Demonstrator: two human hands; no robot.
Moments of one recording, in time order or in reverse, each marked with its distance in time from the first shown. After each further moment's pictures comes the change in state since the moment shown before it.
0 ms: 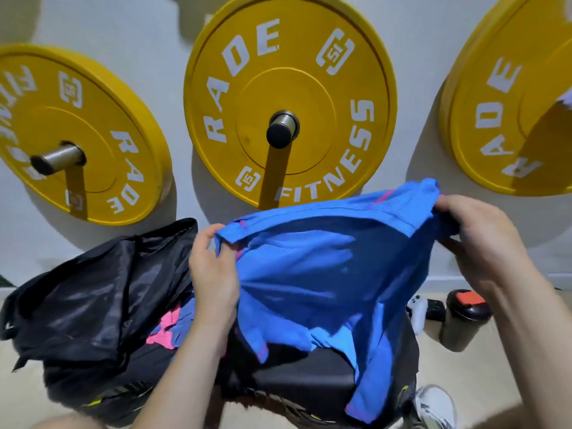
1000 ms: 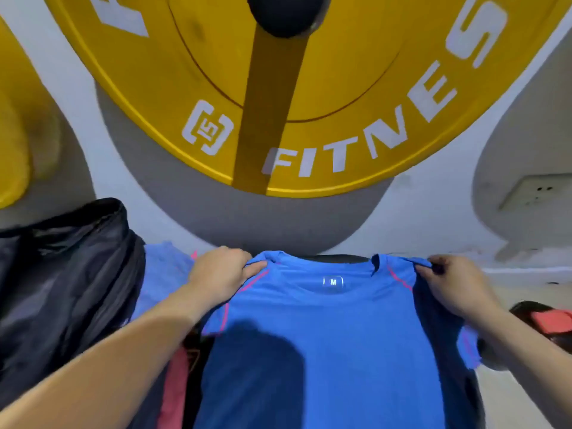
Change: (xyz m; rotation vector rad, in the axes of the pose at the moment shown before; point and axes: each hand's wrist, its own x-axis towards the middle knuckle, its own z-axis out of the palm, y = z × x) left_hand 0.156 -0.274 0.083 1.242 -0.938 0.391; right_hand 0.178 0.267 0.011 -1.224 -0.101 0.136
